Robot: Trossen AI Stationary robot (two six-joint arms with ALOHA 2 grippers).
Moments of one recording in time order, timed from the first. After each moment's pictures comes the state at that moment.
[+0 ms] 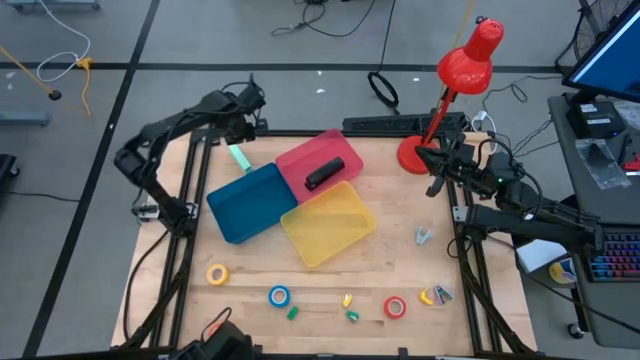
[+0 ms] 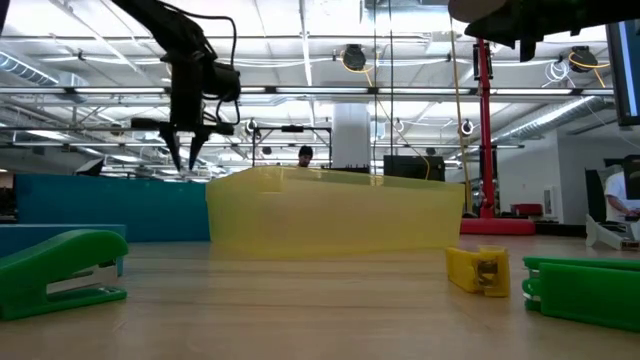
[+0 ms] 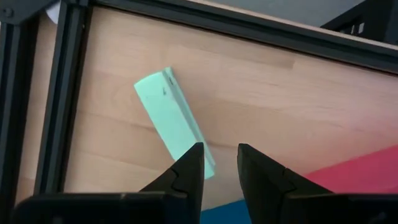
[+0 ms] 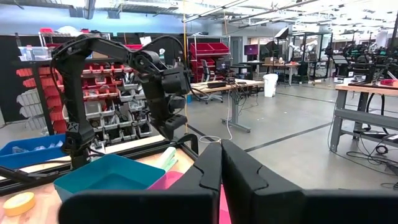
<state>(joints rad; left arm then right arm) 0.87 1.64 1.32 -1.09 -0.18 -0.91 -0.37 0.42 0.51 0.01 0.13 0.04</state>
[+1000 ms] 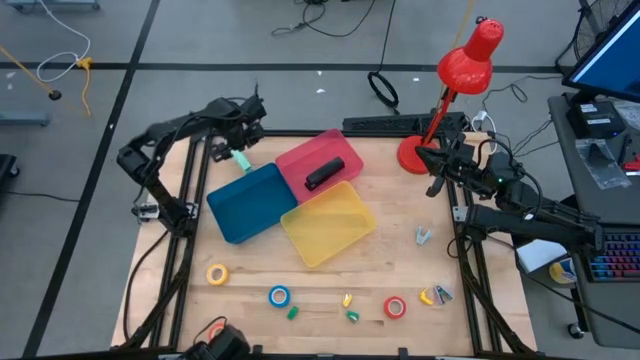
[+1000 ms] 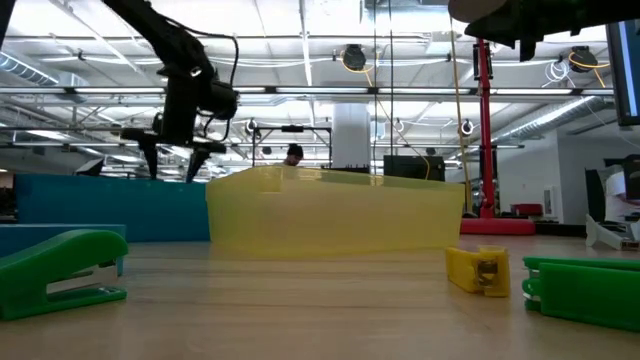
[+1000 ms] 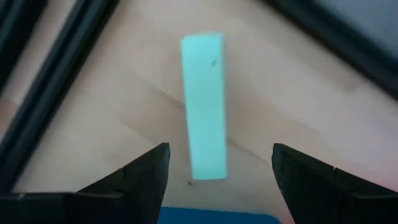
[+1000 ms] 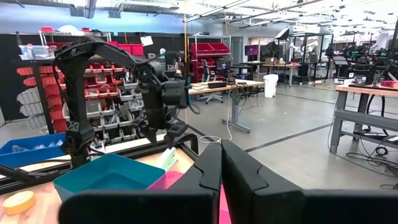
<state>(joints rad) 0.87 1.66 1.21 -1.08 -0.17 -1.31 -0.37 0.42 0.51 0.01 0.13 0.04</state>
